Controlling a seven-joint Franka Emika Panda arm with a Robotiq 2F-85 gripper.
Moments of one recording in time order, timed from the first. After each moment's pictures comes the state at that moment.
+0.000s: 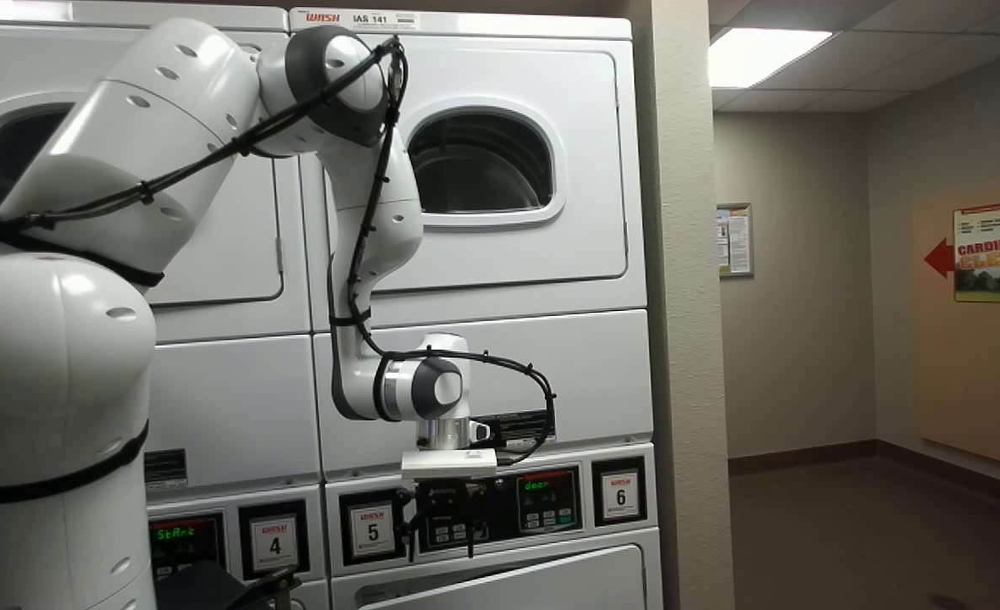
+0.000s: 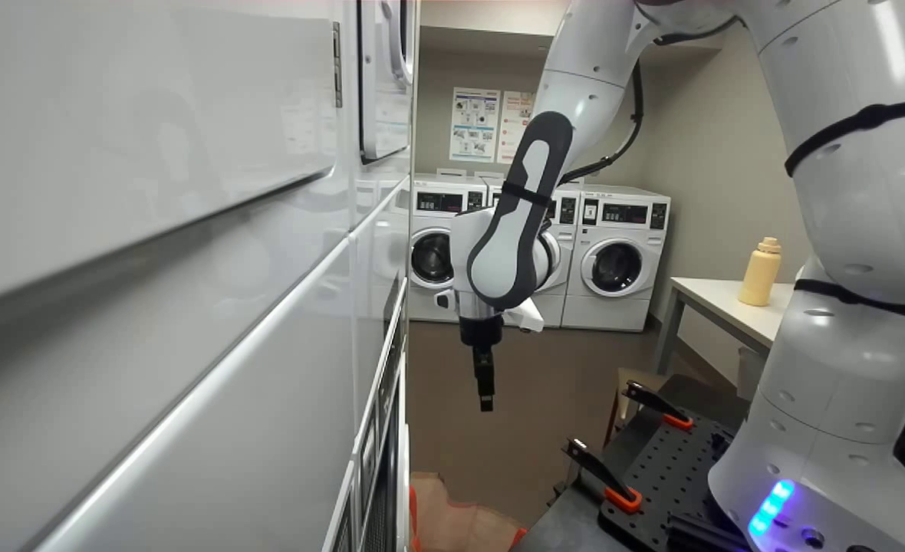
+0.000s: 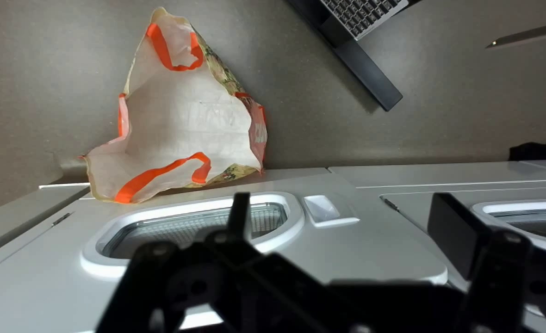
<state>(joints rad) -0.04 0.50 0.05 -2.45 -0.22 2.81 -0.56</state>
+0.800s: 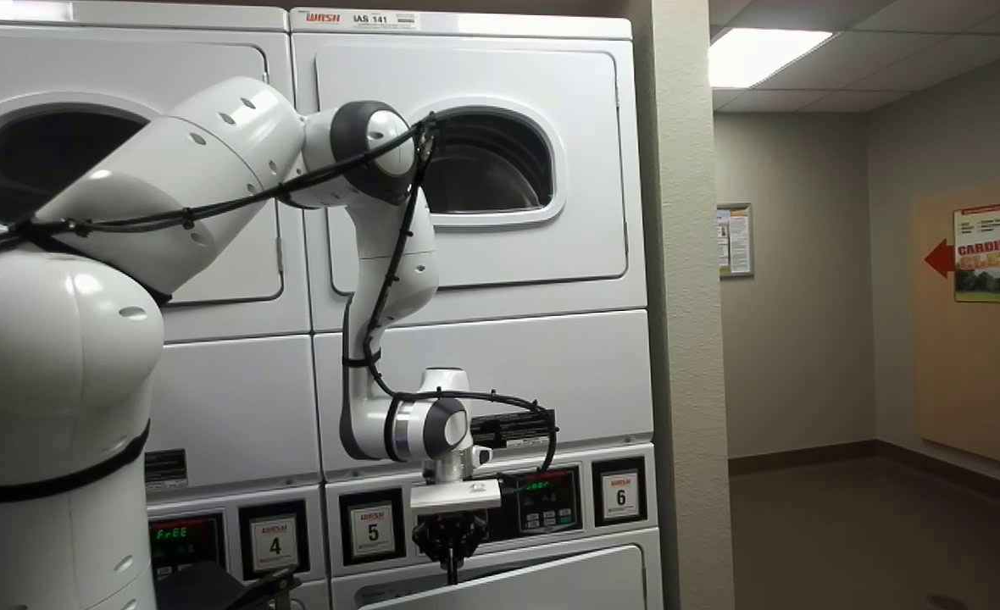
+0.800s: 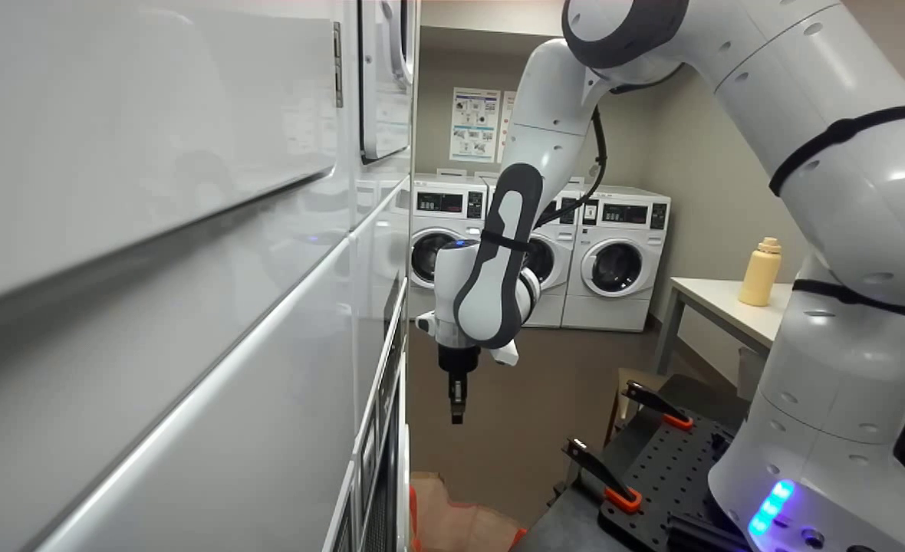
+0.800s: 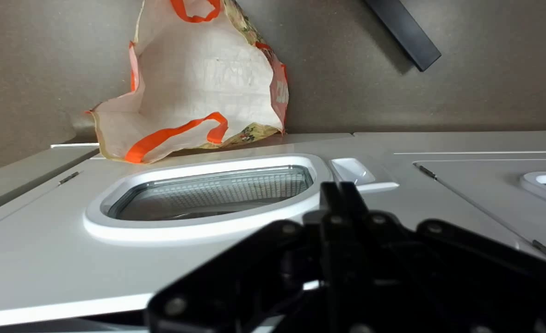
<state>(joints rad) 0.01 0.73 0.03 -2.30 -0.28 2.99 -0.48</state>
